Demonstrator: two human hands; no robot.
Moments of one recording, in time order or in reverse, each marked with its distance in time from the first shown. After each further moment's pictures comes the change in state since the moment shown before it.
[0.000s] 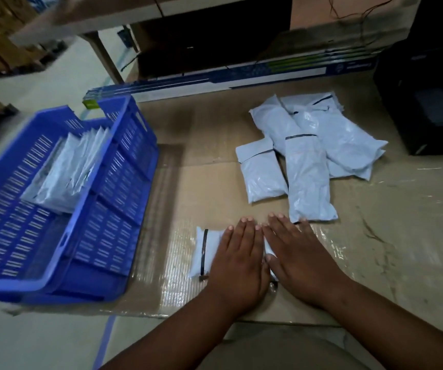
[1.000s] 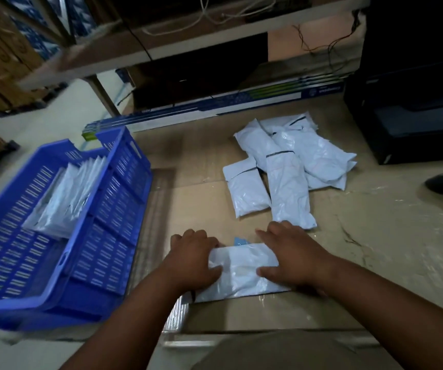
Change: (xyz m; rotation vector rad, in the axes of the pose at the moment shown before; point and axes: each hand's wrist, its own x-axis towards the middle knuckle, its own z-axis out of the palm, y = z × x) left_hand 0.023 -0.075 -0.072 0.122 -0.376 -0.111; right_hand 0.011 0.026 -0.045 0.152 -0.126 -0.006
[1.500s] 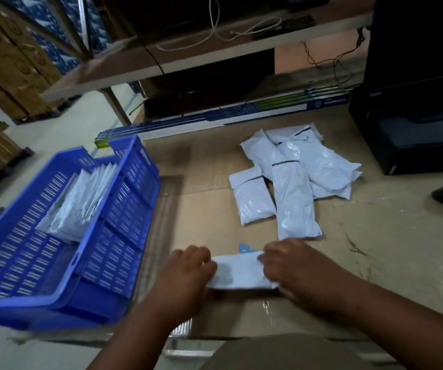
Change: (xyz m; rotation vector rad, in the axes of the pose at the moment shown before) left_hand -0.057 0.002 -0.012 0.067 0.263 0.229; right_hand -0.032 -0.006 -0.012 -0.138 0.237 -0.489
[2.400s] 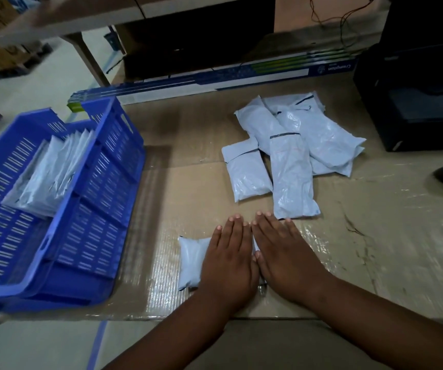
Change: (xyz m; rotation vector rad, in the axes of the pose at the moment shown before) left_hand 0.054 0.085 0.100 -0.163 0.178 -0.198; right_hand 0.013 -0.018 0.069 -0.035 -0.053 0.508
